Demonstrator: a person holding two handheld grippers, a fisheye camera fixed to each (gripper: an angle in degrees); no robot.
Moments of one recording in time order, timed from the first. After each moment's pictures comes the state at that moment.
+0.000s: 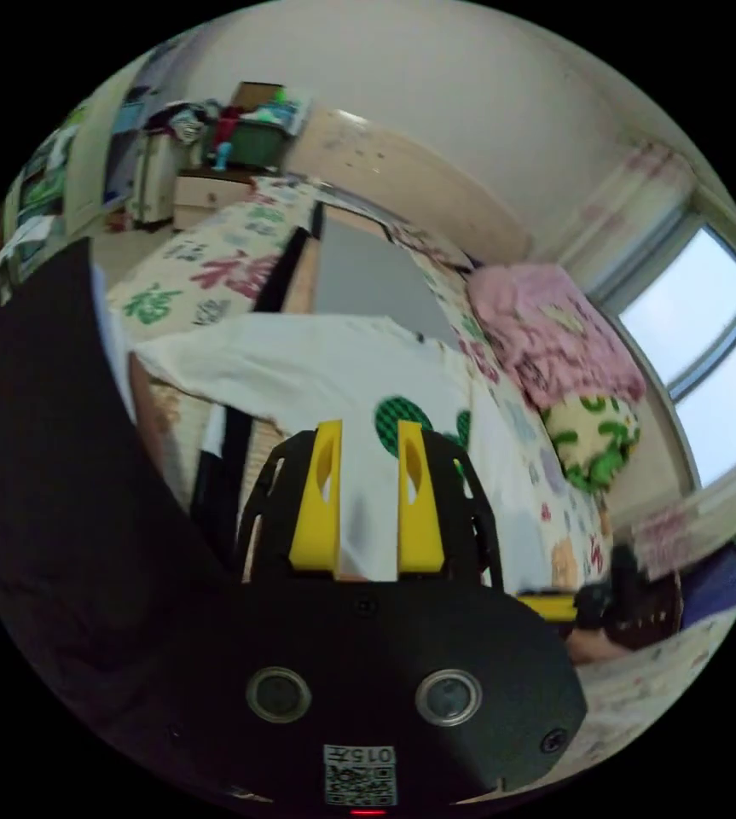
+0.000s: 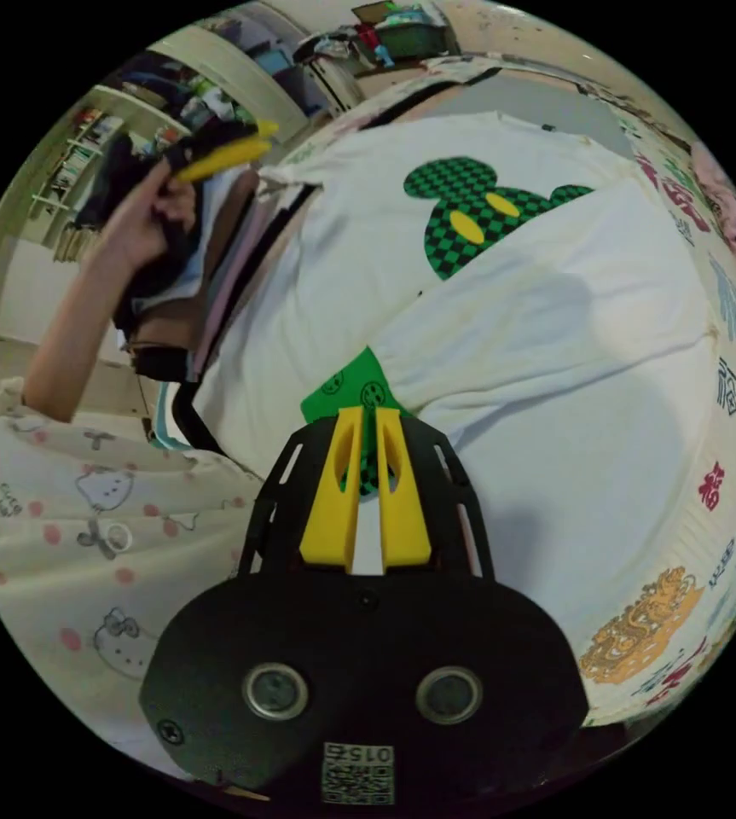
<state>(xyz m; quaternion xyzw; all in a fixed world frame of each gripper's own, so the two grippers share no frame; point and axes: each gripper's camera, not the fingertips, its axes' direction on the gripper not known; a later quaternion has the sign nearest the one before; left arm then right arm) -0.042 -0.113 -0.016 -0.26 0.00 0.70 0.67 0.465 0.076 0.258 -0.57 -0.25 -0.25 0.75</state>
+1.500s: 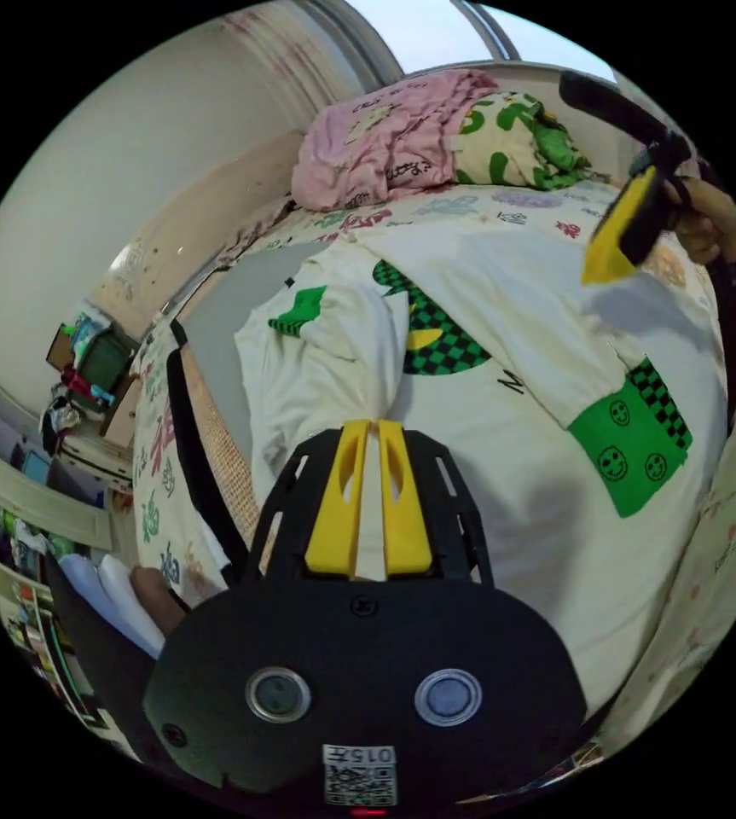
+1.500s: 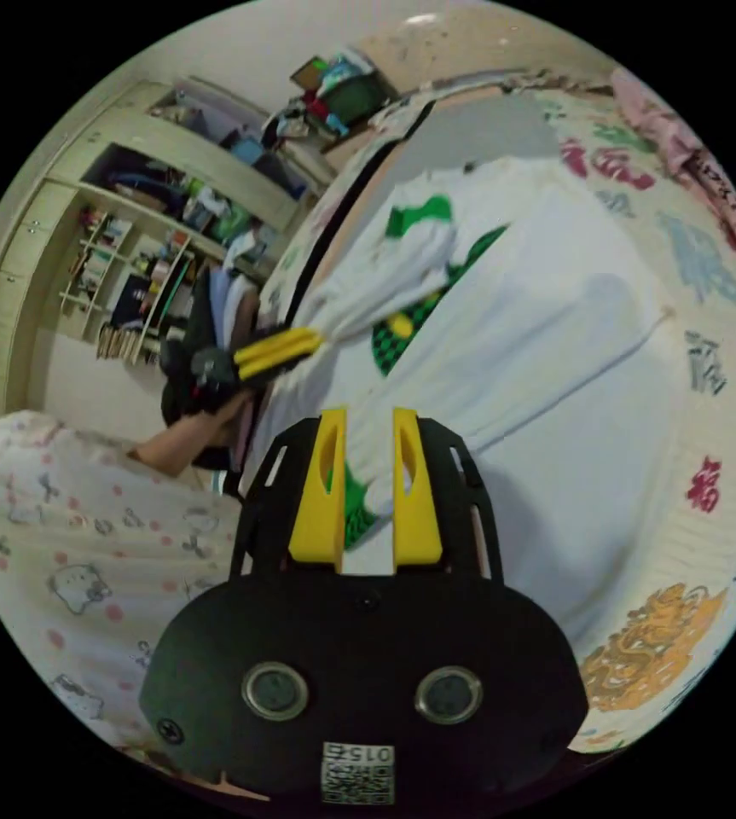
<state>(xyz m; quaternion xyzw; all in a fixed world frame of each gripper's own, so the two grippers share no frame) -0.146 0.289 -0.107 -0.18 0.03 0.96 0.20 0.589 -0.067 0.483 -0.46 -0.31 -0.07 0.83</state>
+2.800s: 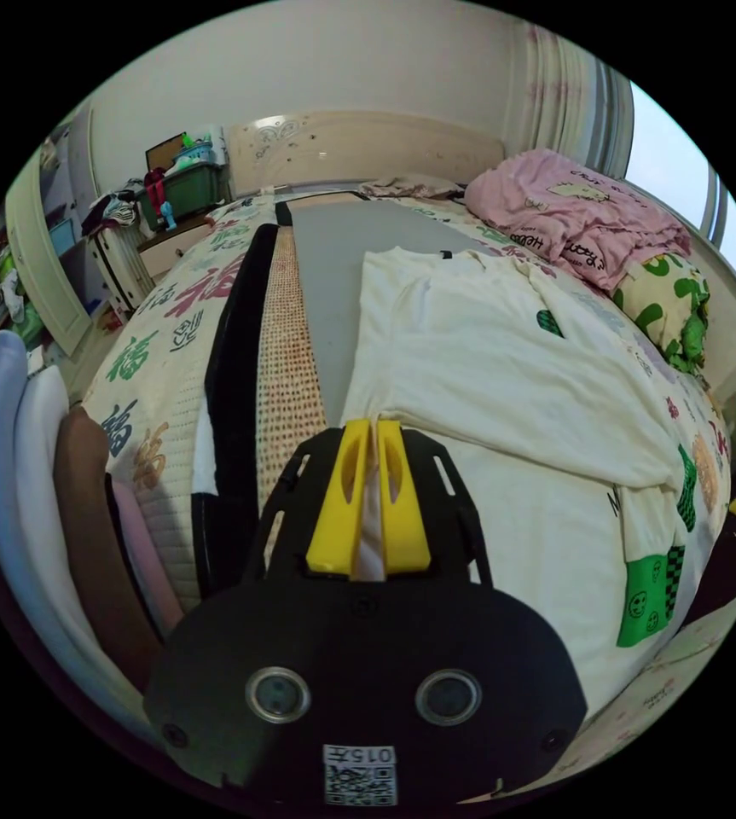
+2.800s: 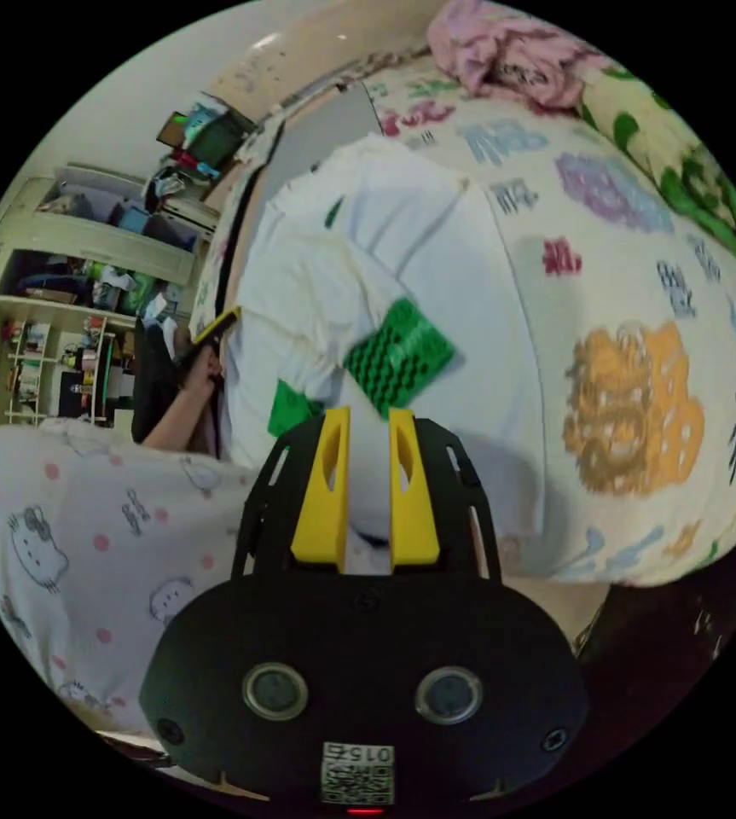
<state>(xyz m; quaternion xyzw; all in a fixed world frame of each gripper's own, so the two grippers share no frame) -0.173 0.163 0.007 -0.22 -0.02 0.86 0.47 0.574 -0.107 0.474 -0.48 -0.18 0.00 0.86</state>
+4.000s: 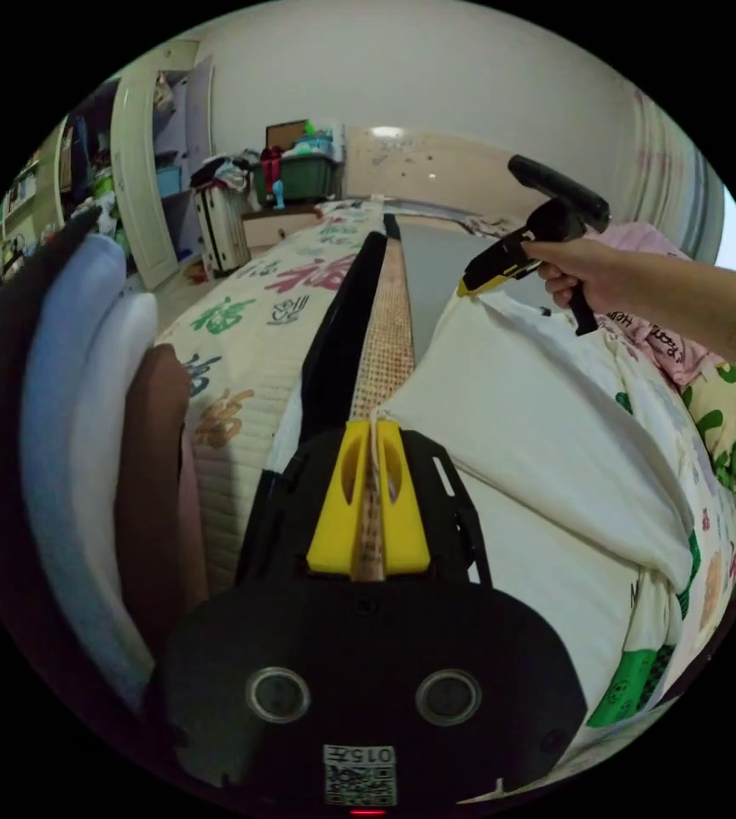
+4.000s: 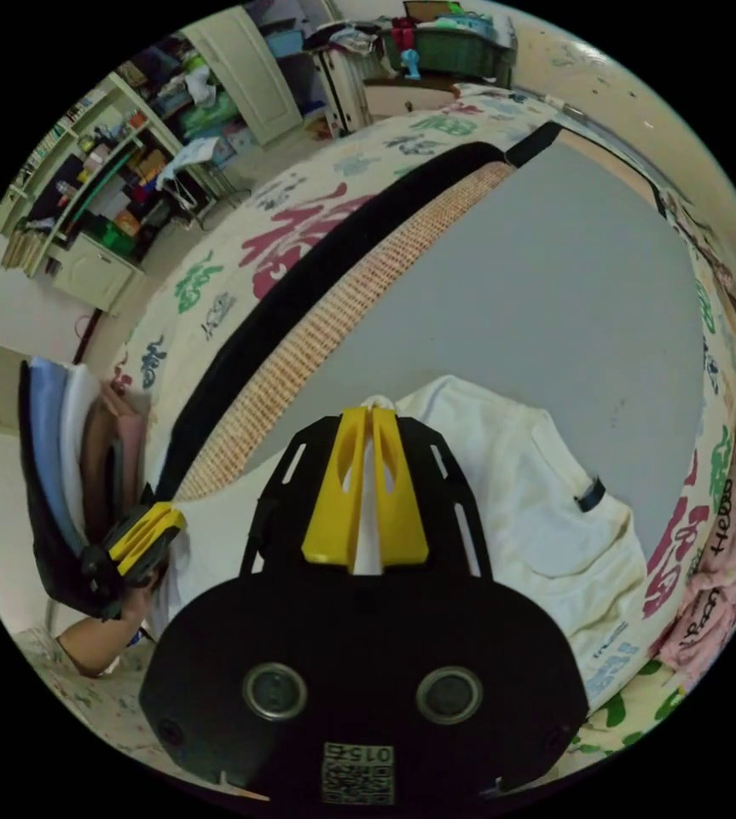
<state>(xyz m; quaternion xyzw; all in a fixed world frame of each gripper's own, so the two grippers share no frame) -0.262 -0.011 0.015 -0.13 -0.09 0.79 0.59 -0.055 -0.078 0.927 -0.51 -0.20 -0.37 0.75</state>
